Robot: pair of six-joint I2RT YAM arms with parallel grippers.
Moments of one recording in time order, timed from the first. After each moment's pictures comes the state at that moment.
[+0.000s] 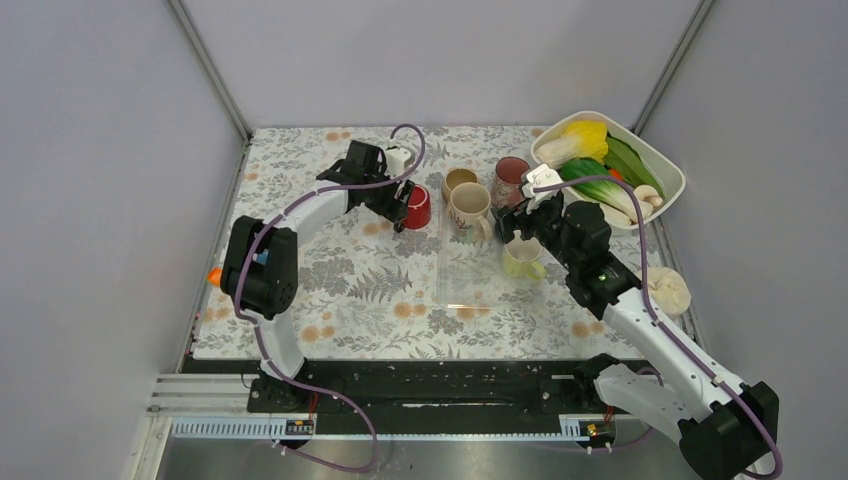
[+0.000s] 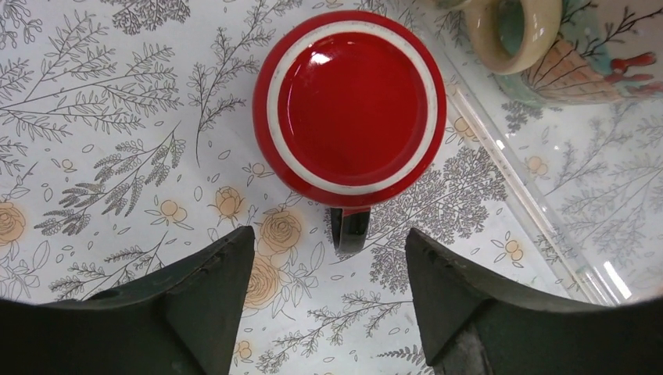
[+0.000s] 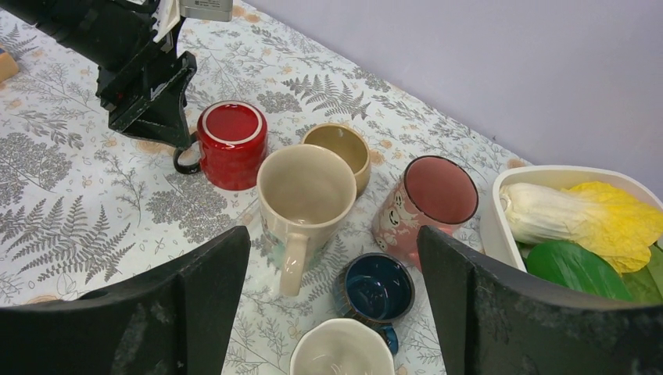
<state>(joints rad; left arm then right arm) -0.35 1.85 1.37 -0.37 0.29 0.19 0.49 0.95 0.77 0.08 -0.05 -0.19</state>
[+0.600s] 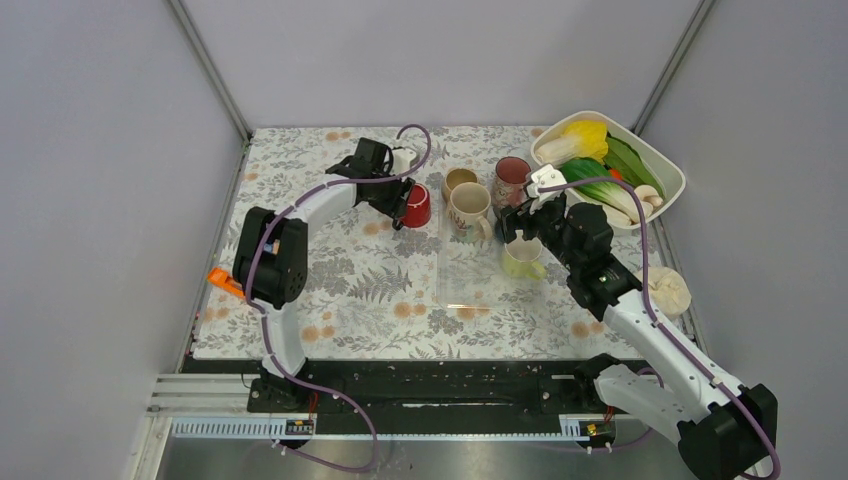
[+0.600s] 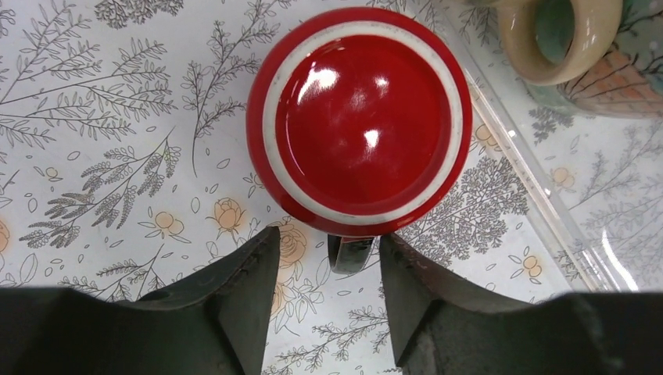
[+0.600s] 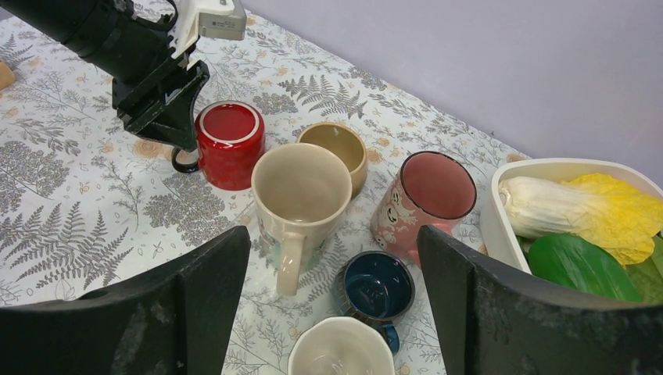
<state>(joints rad) -0.37 1.94 1.47 -0.44 0.25 0.19 0.47 0.93 0.74 0.11 -0.06 -0.17</state>
